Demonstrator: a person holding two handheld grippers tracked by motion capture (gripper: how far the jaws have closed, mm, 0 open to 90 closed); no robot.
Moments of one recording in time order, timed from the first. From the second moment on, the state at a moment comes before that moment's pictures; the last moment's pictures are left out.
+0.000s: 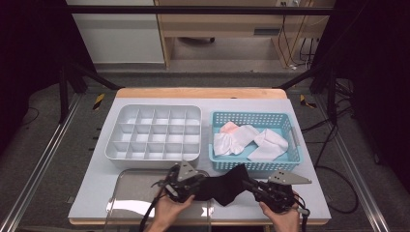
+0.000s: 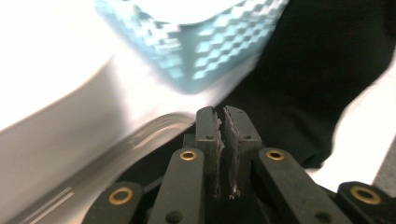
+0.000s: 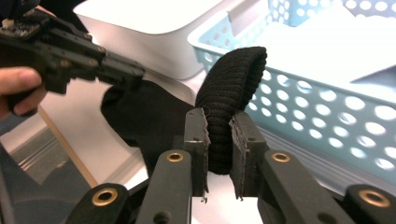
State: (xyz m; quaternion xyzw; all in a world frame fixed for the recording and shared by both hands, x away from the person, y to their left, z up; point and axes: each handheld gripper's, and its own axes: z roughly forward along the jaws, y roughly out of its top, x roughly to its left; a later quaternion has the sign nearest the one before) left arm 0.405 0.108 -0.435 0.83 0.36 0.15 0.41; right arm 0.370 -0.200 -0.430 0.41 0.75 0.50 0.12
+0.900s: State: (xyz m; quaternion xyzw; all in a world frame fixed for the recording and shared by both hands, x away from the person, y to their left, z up) left arm 0.406 0.169 -0.469 0.82 0.41 0.15 0.37; right arm 0.396 -0.080 -0.427 0.32 0.83 0.45 0.08
